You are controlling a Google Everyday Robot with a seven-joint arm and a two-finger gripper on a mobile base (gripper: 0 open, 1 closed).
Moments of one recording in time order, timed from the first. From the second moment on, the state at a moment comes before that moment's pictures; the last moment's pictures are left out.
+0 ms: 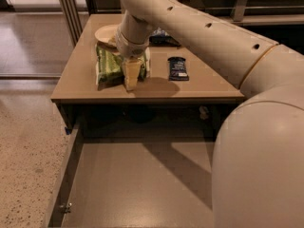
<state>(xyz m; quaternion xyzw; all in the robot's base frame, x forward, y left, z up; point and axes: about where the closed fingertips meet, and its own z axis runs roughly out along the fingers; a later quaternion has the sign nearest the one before) 0.696 0.088 0.838 -0.82 0.51 -0.02 0.25</state>
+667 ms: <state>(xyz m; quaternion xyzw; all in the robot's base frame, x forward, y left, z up) 0.696 0.088 0.838 -0.82 0.51 -0.02 0.25</state>
